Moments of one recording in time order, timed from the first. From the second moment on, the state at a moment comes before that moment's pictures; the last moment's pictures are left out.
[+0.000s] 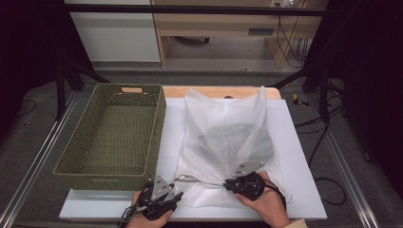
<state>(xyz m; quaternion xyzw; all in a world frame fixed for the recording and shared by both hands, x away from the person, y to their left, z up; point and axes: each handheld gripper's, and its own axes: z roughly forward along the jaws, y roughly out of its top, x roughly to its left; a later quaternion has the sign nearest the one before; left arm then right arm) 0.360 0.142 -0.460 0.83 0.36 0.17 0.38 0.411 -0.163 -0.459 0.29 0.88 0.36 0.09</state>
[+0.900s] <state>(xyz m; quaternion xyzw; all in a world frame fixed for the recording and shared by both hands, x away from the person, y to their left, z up) 0.355 0.140 -0.453 0.80 0.37 0.19 0.43 0.398 -0.152 -0.426 0.26 0.84 0.44 0.19</state>
